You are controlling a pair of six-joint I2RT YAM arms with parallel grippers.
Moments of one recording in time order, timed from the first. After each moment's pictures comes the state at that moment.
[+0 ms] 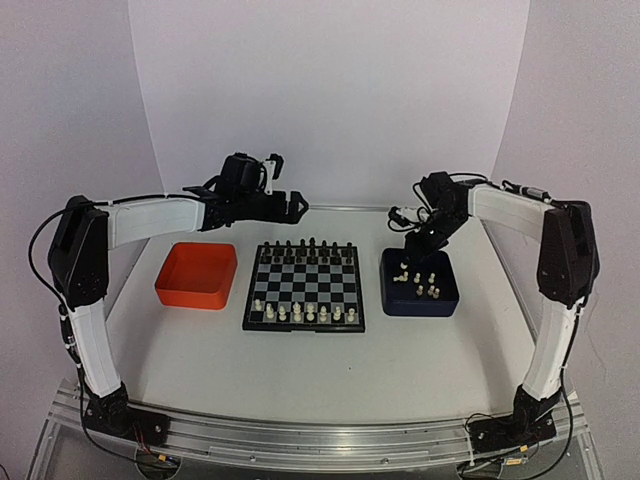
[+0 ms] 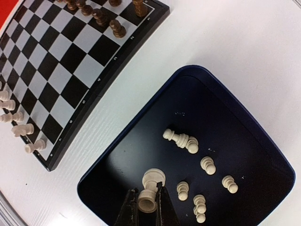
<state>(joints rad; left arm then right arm) -0.62 1.89 1.51 -0.08 0.05 -0.28 0.36 1.95 1.61 -0.86 -0.27 -0.27</state>
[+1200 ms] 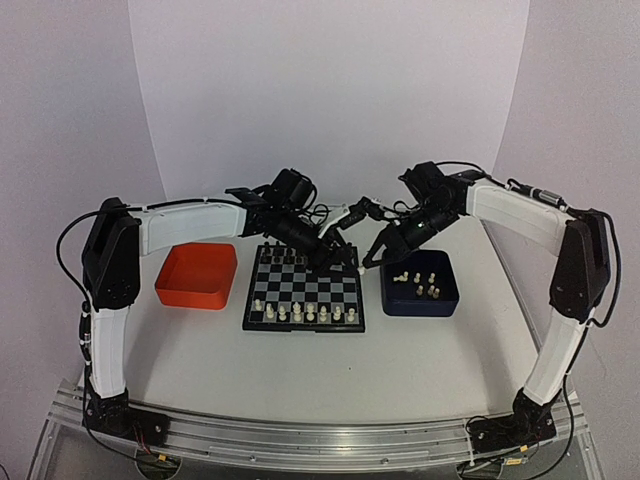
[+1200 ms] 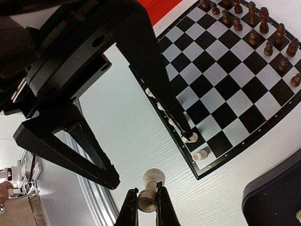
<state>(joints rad) -0.81 2.05 1.75 -0.42 0.72 0.31 0.52 1.84 1.62 -0.93 -0.76 -0.15</state>
